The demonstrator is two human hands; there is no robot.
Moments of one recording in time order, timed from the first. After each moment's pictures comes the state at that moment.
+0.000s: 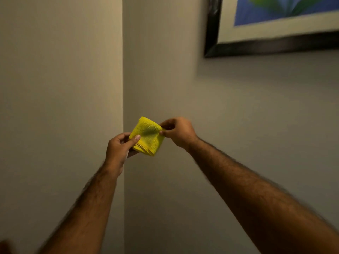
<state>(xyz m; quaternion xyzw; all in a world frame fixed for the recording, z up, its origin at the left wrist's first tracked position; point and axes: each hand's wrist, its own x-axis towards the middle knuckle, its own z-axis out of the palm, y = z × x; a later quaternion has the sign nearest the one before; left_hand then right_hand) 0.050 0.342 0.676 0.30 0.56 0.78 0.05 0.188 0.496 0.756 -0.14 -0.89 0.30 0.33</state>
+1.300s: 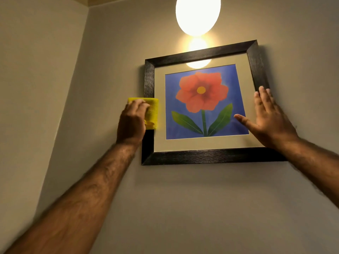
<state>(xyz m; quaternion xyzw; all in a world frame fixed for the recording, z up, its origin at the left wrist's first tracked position) 0.145 0.542 1.059 0.44 0.47 0.45 -0.62 0.498 0.703 1.045 -0.35 -0.69 -0.25 0.58</state>
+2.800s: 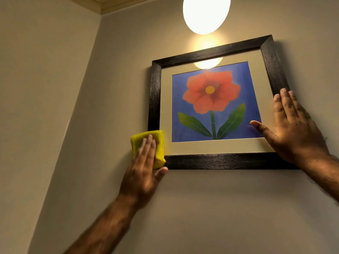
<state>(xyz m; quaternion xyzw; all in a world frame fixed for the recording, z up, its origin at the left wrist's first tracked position) 0.128 0.570 0.924 0.56 0.51 0.41 -0.51 0.494 0.731 1.030 -0.34 -0.62 -0.33 0.63</state>
